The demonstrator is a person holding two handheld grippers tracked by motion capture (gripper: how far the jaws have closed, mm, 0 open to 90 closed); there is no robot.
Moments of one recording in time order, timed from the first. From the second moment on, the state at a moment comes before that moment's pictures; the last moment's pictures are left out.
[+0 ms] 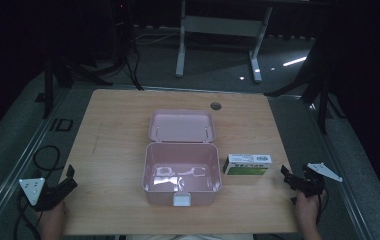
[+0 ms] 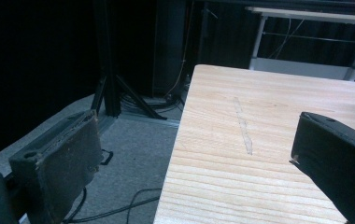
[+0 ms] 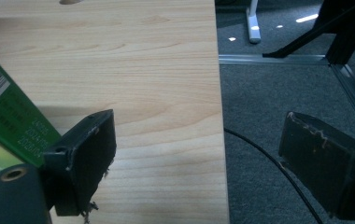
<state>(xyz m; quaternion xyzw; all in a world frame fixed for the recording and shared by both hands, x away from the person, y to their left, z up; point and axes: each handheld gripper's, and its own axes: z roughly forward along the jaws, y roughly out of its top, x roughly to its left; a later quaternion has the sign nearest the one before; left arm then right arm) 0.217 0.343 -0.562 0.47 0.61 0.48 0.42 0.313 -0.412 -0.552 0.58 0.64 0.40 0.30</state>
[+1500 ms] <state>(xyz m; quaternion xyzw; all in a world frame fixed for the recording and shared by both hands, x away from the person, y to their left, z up) 0.219 0.342 -0.562 0.49 0.61 0.46 0.42 0.327 -0.357 -0.516 0.27 0.95 0.17 0.06</state>
